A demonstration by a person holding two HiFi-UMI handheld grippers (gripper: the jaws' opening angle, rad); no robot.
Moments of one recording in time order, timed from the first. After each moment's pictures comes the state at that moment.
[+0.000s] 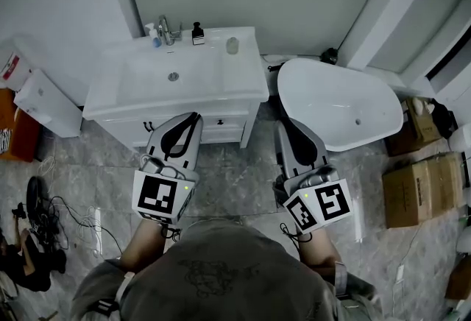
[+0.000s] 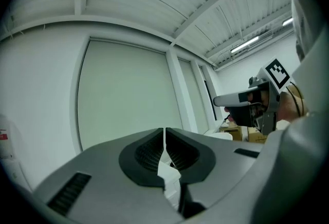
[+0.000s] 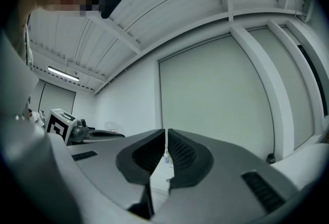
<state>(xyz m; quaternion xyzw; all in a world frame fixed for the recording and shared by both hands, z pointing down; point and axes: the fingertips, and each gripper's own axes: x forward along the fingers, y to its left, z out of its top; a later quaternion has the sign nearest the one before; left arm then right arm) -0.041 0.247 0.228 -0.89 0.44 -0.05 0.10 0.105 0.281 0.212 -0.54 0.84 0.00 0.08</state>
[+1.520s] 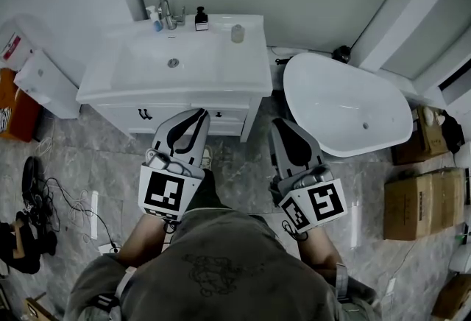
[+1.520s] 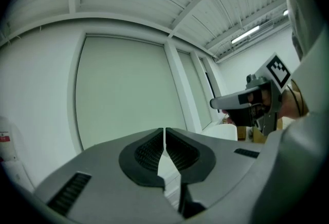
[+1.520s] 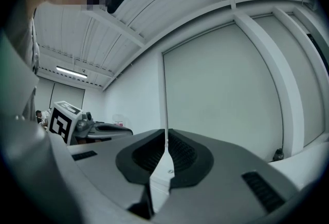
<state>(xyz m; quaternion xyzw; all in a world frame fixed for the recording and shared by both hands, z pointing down) 0.004 0.219 0.291 -0.88 0.45 -0.08 0.11 0.127 0.245 0.285 -0.50 0.87 0.00 0.05</state>
